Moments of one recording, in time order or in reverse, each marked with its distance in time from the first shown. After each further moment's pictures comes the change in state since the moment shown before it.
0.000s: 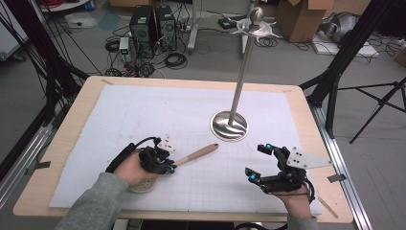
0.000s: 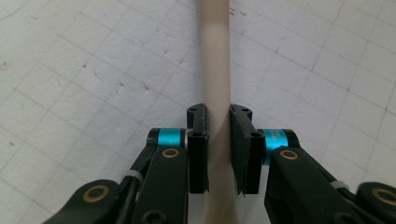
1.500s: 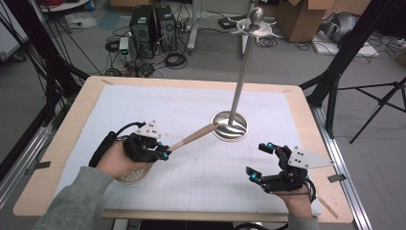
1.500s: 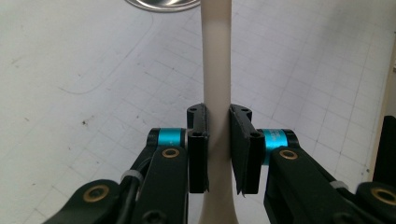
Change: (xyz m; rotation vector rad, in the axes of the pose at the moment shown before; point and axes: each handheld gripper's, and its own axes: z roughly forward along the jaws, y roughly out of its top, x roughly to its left) left arm 0.003 0.020 -0.073 -0.182 0.017 0.011; right arm 0.000 0.003 -0.002 -0.003 -0.007 -0.010
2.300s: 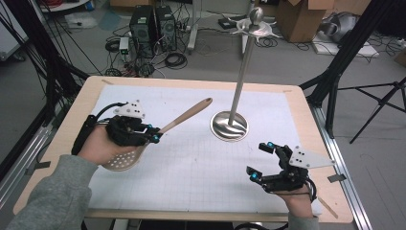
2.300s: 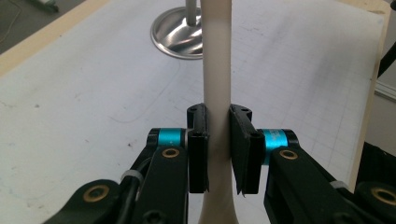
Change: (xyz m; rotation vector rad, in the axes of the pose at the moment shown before) left arm 0.016 0.030 -0.056 -0.103 0.034 -0.022; right arm -0.001 0.001 -0.001 -0.011 0.010 0.000
